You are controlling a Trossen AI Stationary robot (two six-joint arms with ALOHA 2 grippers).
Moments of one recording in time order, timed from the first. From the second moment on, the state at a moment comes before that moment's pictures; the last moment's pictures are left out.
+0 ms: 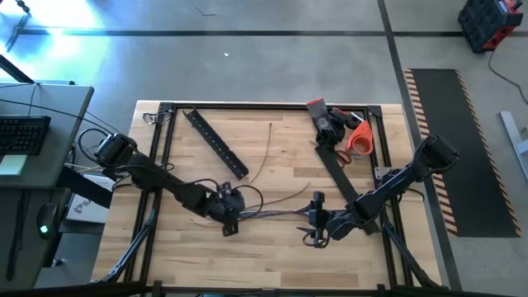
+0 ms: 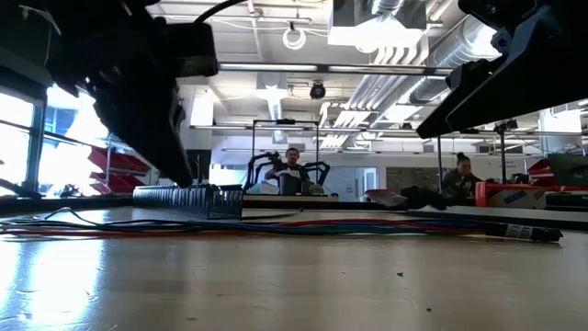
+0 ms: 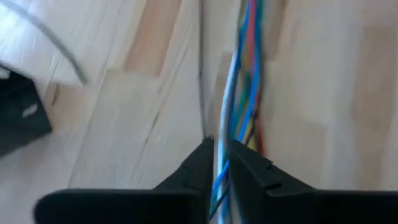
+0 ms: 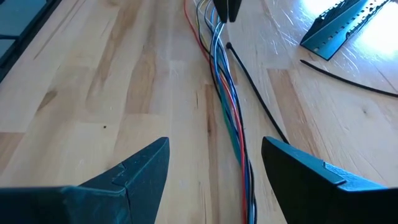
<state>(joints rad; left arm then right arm) -0.43 1.64 0.88 -0.34 -0.35 -0.57 0.62 1.54 0.65 0.18 0.54 0.34</state>
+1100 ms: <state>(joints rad) -0.43 1.73 0.63 0.18 -0.43 -0.65 0.62 1.54 0.65 0.19 0.55 0.34</state>
